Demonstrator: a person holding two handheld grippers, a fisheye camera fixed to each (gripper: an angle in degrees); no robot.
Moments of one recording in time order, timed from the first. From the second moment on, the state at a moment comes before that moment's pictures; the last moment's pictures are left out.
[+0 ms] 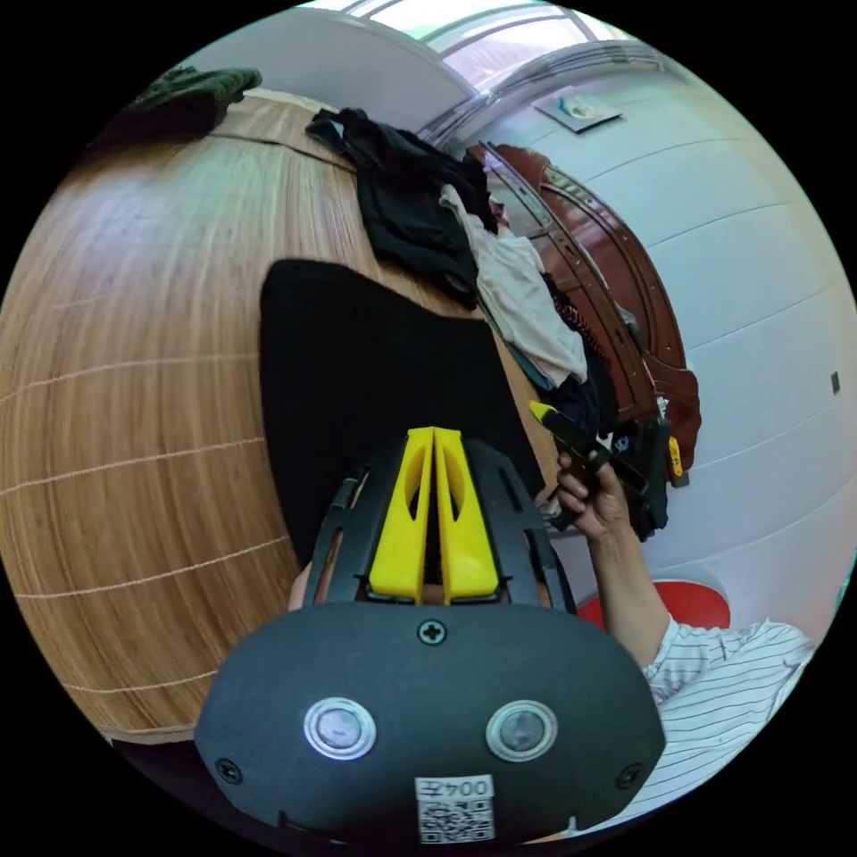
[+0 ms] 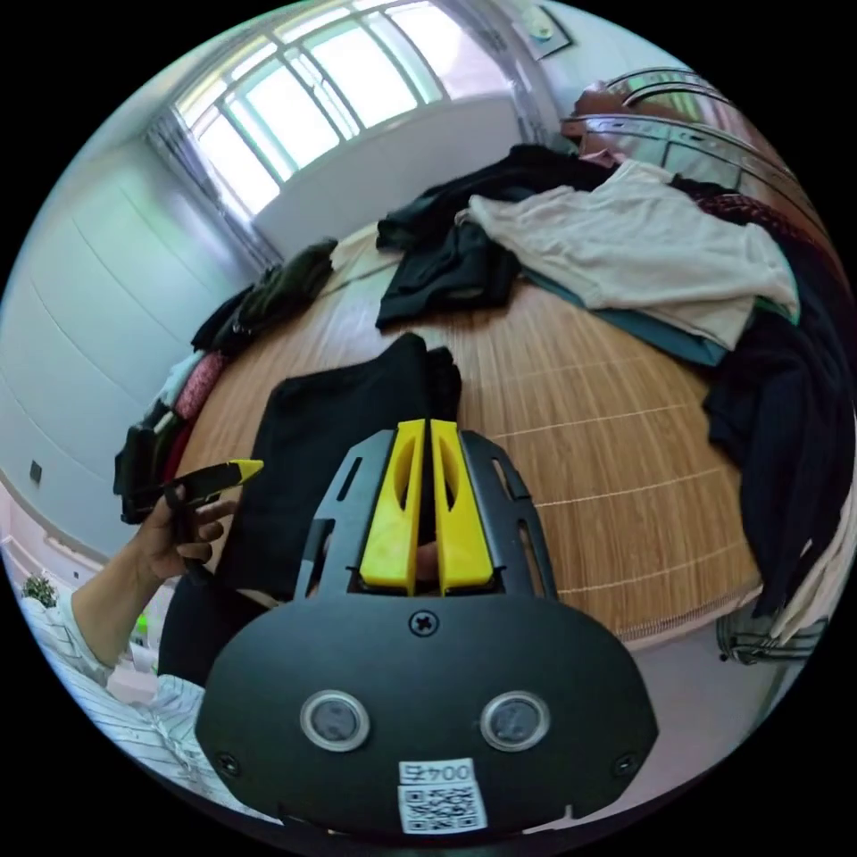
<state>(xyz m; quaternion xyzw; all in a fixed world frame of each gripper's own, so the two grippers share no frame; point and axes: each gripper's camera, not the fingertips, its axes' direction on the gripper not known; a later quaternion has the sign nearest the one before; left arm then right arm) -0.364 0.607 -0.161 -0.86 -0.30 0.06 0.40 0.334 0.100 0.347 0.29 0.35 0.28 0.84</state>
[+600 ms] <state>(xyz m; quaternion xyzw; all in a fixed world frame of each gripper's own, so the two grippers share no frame) -0.432 0.571 -0.127 -0.86 -0.34 0.07 0.38 0.341 0.107 0.399 0.26 0.27 0.29 0.88</state>
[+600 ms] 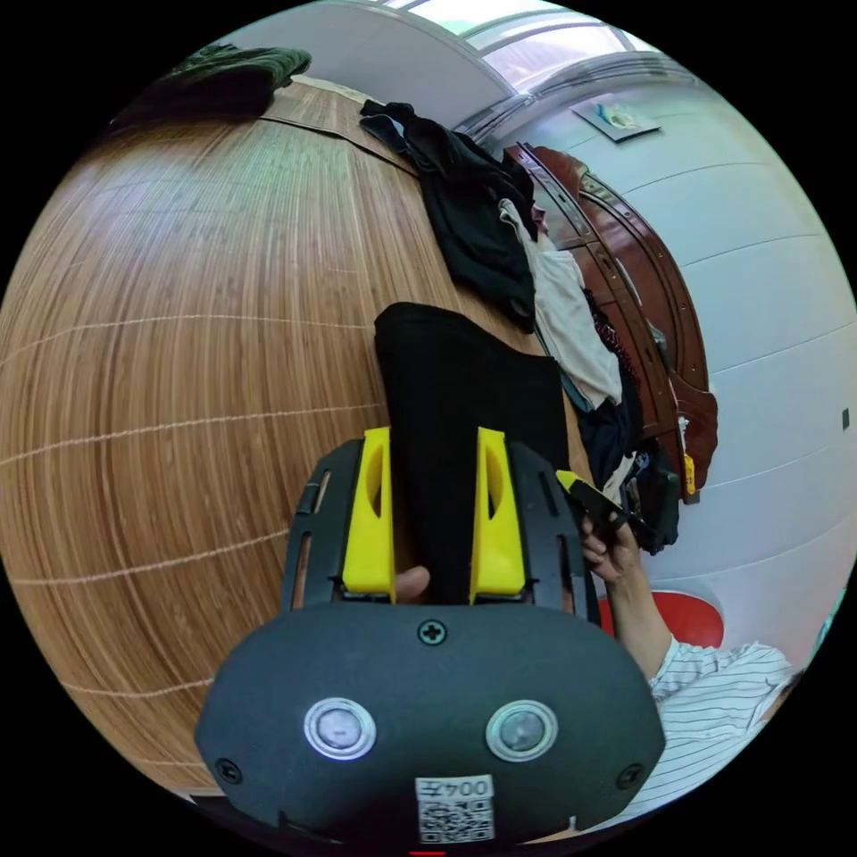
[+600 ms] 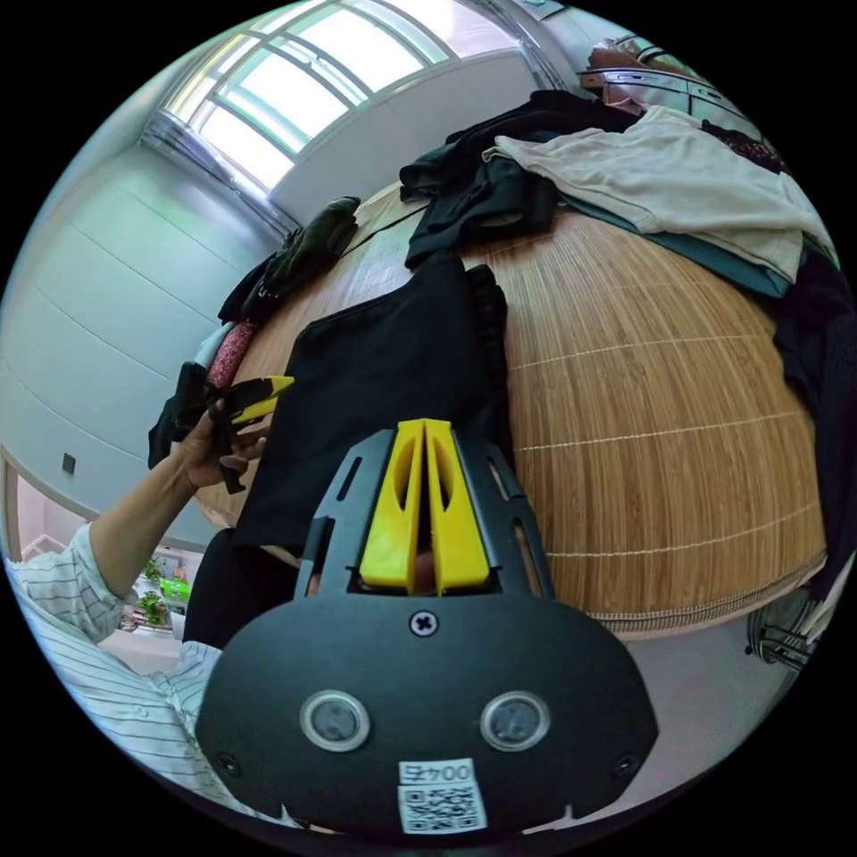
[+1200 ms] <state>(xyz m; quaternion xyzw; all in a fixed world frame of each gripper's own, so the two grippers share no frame) -0.411 0.580 -0.184 -0.81 -0.34 0.17 0.44 0.339 0.082 0.431 0.24 0.31 0.28 0.88</state>
